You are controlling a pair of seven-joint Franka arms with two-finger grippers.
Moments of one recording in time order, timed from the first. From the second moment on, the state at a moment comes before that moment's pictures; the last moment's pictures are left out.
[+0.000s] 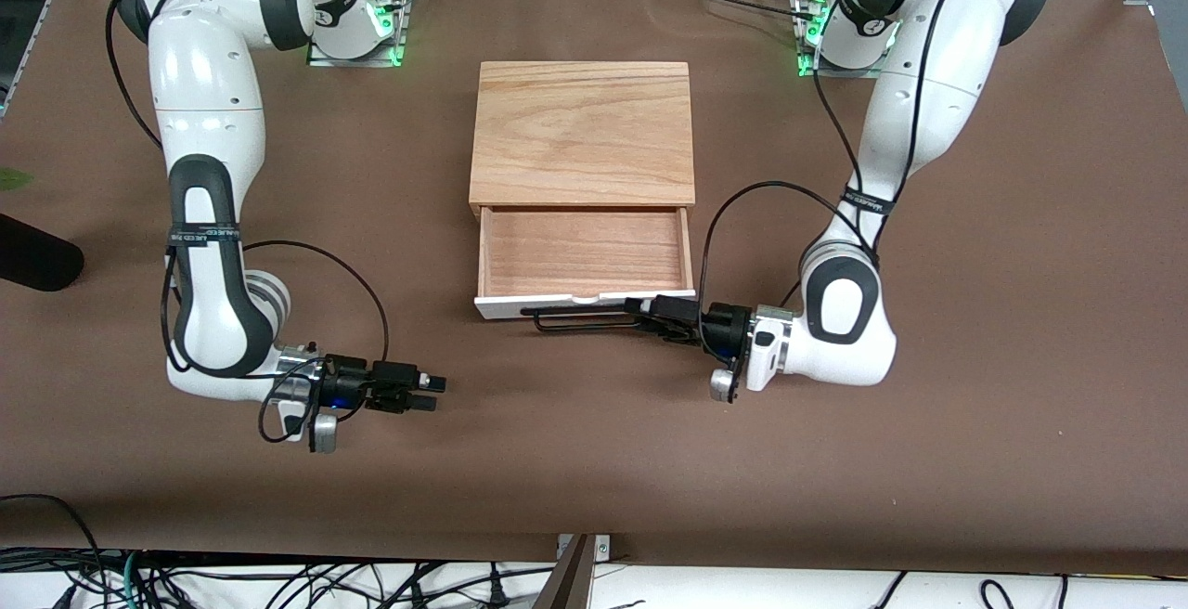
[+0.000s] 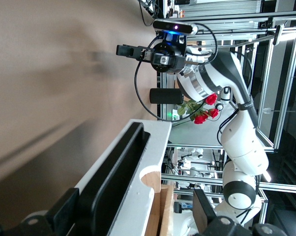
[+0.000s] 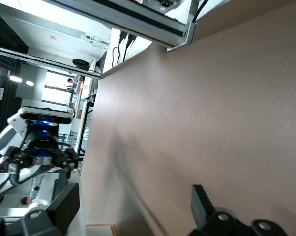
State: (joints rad) left arm -0.24 0.94 -0.06 -1.23 -1.40 1.77 0.57; right arm 0.21 1.05 -0.20 -1.13 1.49 1.85 -0.80
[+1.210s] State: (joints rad) left arm -0.22 0.71 0.00 -1.10 -0.48 1.74 0.37; right arm 0.25 0.83 -0.17 -1.26 0.56 2.14 -0.04
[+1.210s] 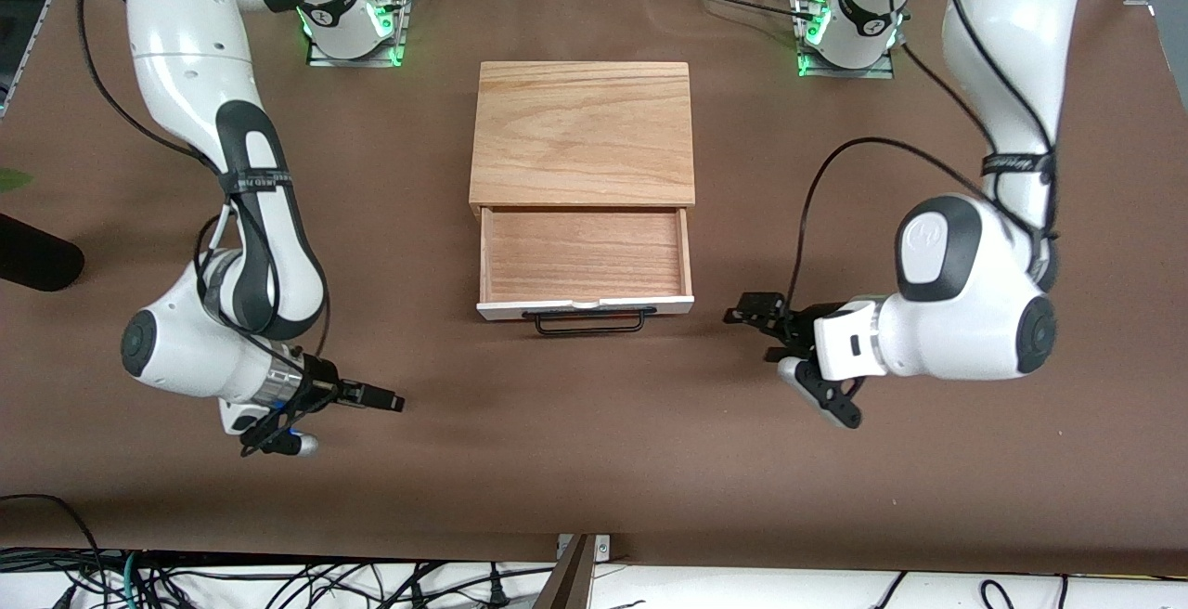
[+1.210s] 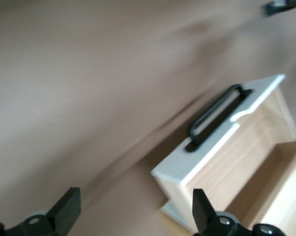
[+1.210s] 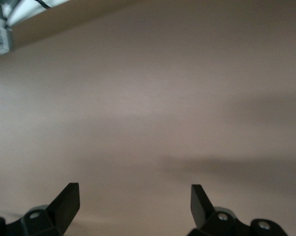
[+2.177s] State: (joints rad) left arm -0.17 0.17 0.02 -1.47 0.00 1.55 0.13; right arm 0.04 0.13 -0.17 -1.61 0.10 1.93 -0.05
